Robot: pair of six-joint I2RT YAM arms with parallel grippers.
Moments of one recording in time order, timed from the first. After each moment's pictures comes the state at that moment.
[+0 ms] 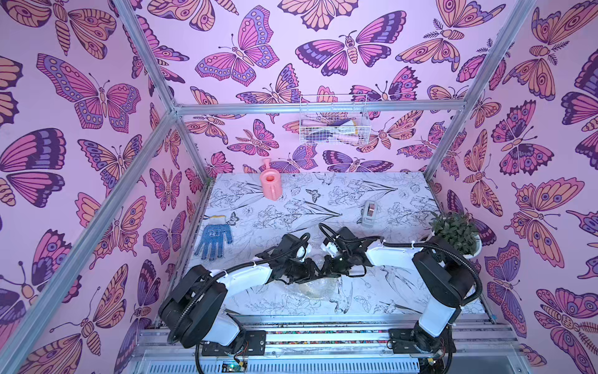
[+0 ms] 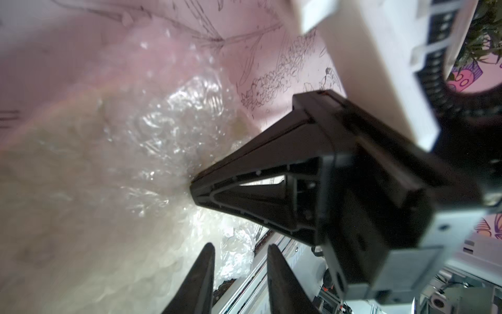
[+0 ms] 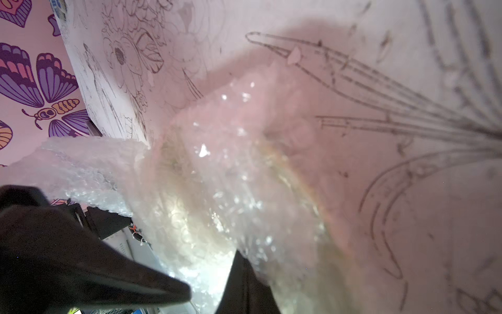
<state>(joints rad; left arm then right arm) -0.67 1.45 0.69 -0.18 0.58 -0.80 0.73 1.78 0.91 -0.24 -0.58 0.67</state>
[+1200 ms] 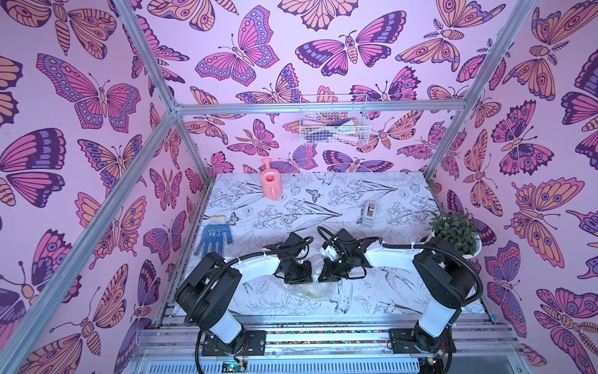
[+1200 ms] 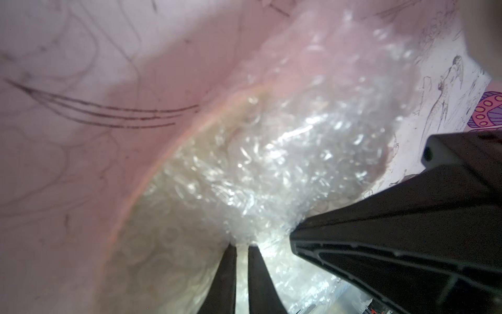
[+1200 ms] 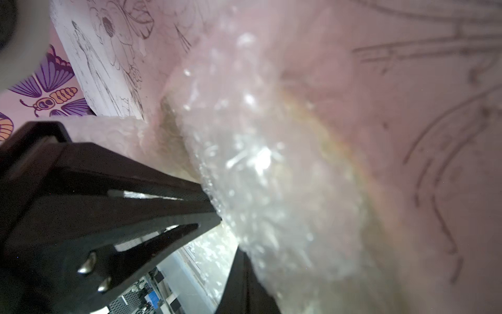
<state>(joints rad) -0.67 1.58 0.77 -0.41 0.44 -0.68 0.76 1.77 0.92 -0.30 -0.61 0.70</state>
